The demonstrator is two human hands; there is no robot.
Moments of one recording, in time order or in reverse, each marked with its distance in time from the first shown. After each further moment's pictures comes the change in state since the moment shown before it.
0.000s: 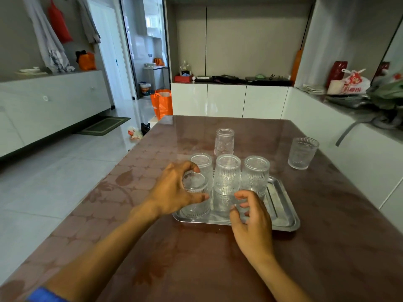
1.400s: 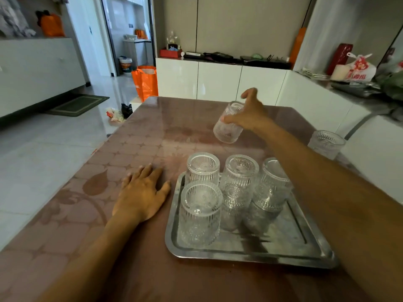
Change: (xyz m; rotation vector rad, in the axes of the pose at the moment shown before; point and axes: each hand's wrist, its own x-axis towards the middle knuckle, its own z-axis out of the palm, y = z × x) left_hand 0.053 -0.156 0.035 0.514 -0.101 -0.335; right_hand 0.300 0.033 0.075 -0.367 -0.299 0.172
